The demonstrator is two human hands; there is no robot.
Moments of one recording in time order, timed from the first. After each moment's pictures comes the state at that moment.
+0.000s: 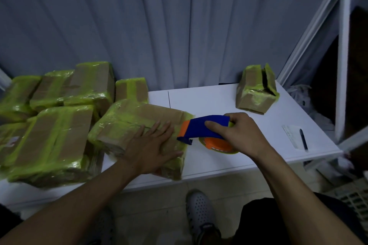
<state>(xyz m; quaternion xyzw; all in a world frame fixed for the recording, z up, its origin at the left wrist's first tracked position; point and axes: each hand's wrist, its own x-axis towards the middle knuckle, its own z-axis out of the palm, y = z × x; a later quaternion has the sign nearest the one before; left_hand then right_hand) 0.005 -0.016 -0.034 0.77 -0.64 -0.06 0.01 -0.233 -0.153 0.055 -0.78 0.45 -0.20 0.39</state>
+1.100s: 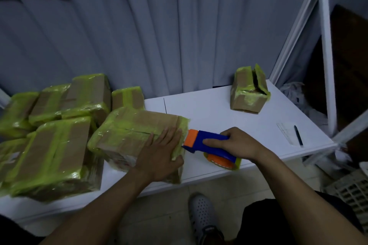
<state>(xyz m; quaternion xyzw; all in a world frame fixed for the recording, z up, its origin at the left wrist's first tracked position) -0.028 -0.031 -0.040 0.75 -0.66 -0.05 0.03 -0.255 -0.173 0.025 -0.77 0.45 -0.04 0.45</state>
